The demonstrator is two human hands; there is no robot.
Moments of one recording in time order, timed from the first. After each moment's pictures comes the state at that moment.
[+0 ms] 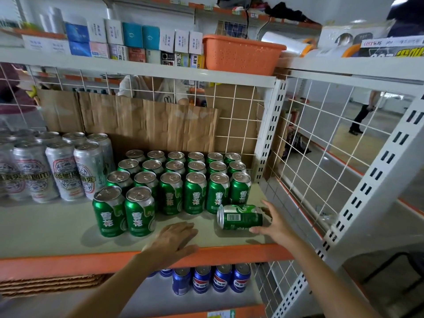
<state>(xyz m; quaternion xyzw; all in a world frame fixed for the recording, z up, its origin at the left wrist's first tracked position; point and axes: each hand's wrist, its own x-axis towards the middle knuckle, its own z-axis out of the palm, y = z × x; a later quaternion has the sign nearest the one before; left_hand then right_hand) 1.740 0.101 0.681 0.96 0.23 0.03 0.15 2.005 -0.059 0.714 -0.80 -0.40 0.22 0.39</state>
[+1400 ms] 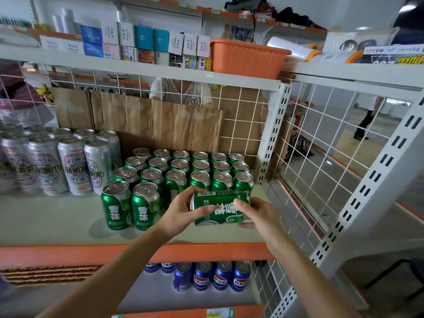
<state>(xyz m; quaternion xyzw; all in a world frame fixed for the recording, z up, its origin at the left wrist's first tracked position) 1.749 0.067 0.769 0.75 0.19 0.31 0.56 1.912 -0.065 0.782 -0.64 -0.42 0.30 0.57</state>
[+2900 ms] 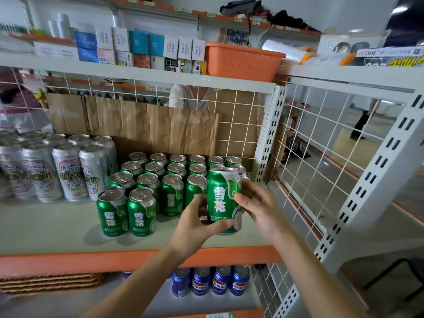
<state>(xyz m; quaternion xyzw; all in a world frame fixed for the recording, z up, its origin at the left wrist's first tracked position) 1.764 0.021 0.777 0.72 0.21 0.36 0.56 1.914 -0.055 0.812 -0.49 -0.47 0.35 0.65</state>
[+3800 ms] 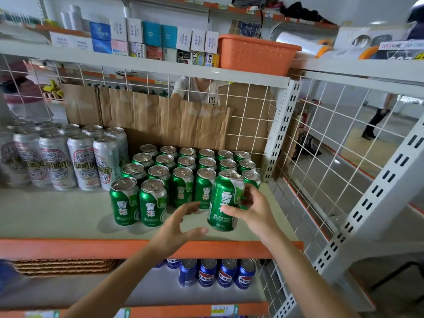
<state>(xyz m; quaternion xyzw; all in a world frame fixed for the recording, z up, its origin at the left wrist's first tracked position) 1.720 0.069 0.720 0.81 0.25 0.27 0.46 1.908 -0.035 0.771 -0.64 -0.47 0.24 0.56</state>
